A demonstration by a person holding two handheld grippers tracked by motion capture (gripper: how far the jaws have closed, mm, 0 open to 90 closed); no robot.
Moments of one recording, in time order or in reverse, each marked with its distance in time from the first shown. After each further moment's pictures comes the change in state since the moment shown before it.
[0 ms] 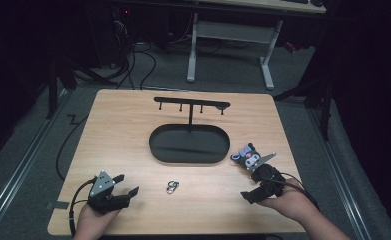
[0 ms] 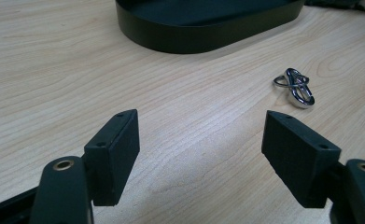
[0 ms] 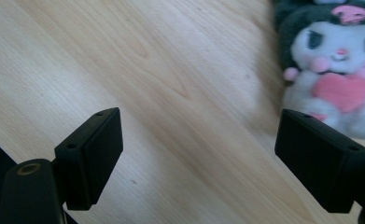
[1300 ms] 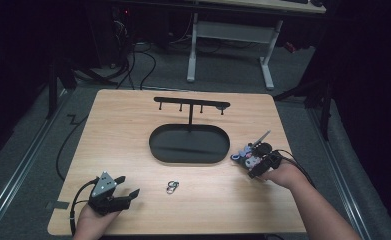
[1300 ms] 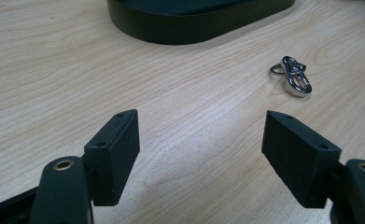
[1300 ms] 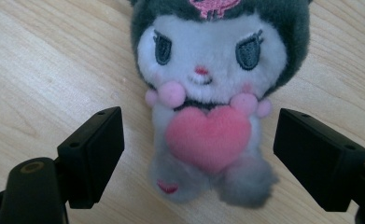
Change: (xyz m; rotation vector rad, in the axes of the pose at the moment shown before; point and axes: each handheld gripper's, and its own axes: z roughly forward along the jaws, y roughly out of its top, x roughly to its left) left arm -0.001 -0.002 0.001 0.029 -0.016 0.027; right arm -0.080 0.032 0.059 0.217 -0.043 0.147
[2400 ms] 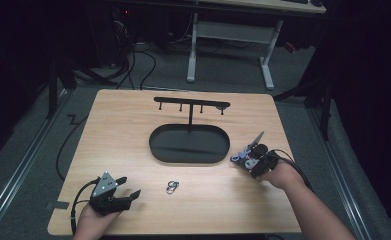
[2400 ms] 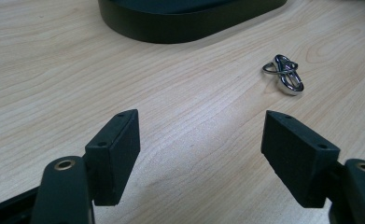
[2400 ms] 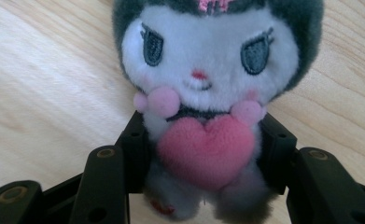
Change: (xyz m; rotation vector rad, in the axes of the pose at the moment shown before) left arm -0.001 0.000 0.001 0.001 -0.022 -0.001; right arm 0.005 0.006 0.004 0.080 -0.037 -0.047
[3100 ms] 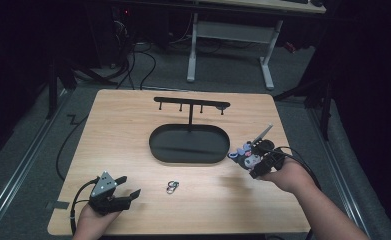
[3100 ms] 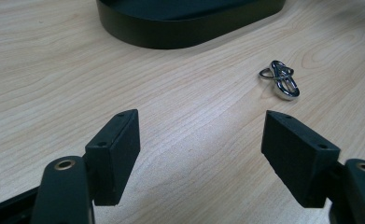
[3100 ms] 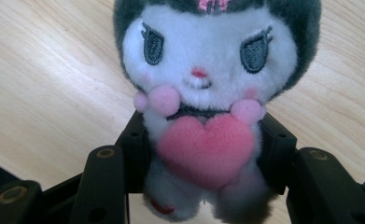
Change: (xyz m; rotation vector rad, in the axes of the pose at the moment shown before) left arm 0.001 0.001 -0.001 -0.015 -0.011 -0.003; right arm 0.027 -0.014 -0.074 -0.064 0.084 0.029
